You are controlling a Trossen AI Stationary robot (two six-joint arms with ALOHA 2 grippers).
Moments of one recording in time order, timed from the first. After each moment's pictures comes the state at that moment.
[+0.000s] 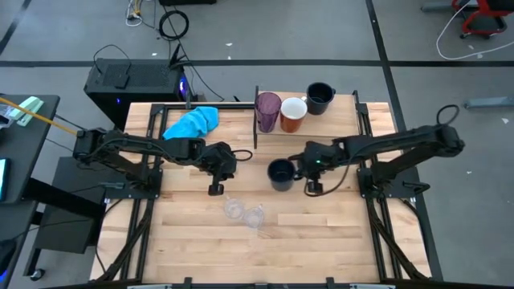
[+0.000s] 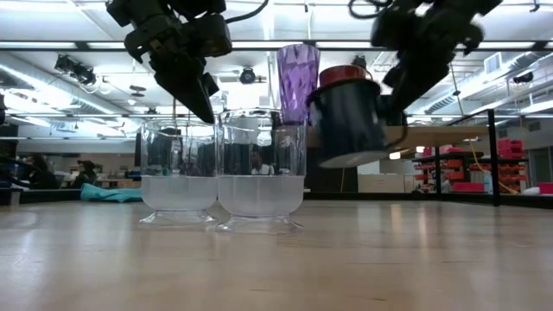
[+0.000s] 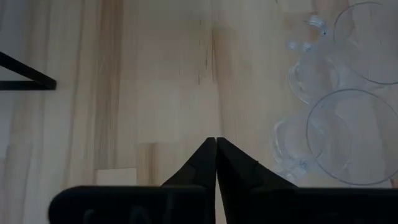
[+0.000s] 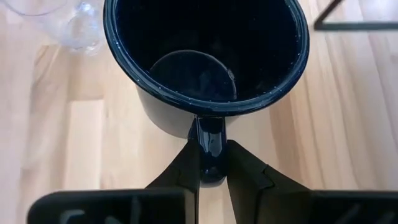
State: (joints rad) left arm 0.04 1.41 0.95 -0.50 0.06 0.07; right arm 0.03 1.23 0.88 -0.65 0.04 0.08
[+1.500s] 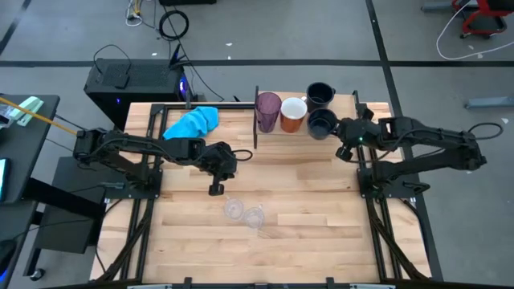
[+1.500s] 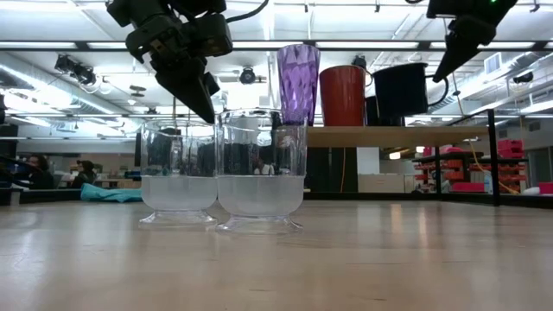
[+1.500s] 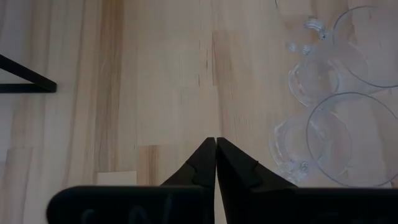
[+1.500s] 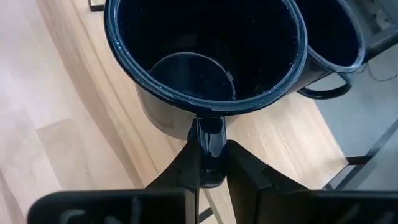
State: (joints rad) left arm 0.04 1.41 0.95 -0.49 0.06 0.07; right arm -0.13 0.83 0.99 -1.15 0.55 0.12
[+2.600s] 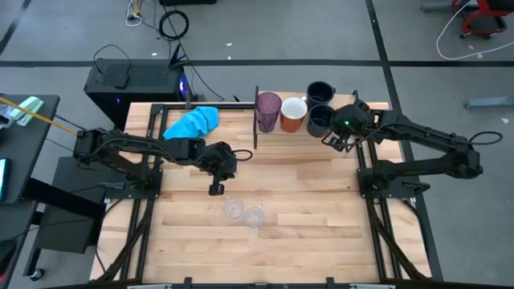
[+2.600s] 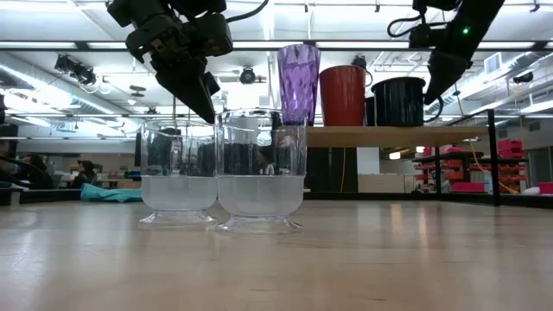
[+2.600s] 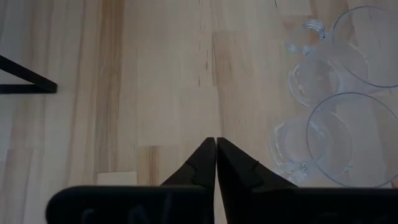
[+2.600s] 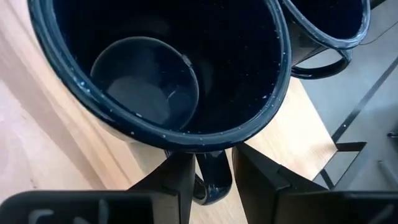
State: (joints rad) left arm 0.04 1.41 0.95 -0.49 0.06 0.07; right arm -0.40 0.93 0.94 -1.02 0.48 -0.03
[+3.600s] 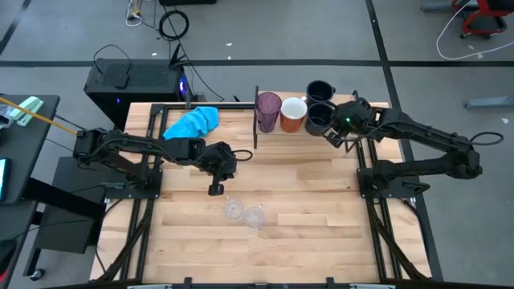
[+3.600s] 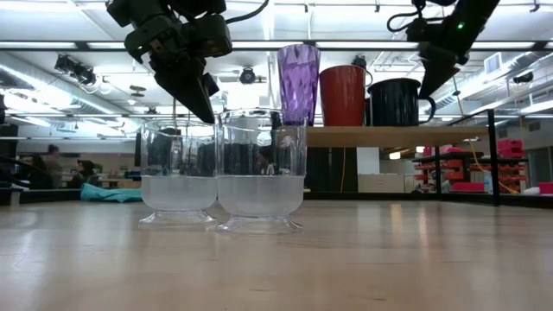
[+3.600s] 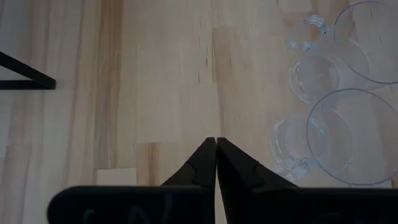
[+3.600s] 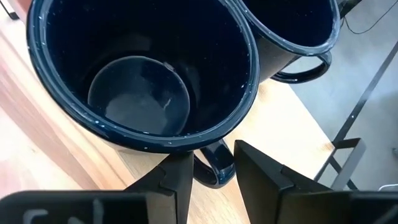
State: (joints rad) left arm 0.04 1.41 0.95 -0.50 0.07 0.07; right arm -0.41 0.94 0.97 -1.00 0.48 0.06
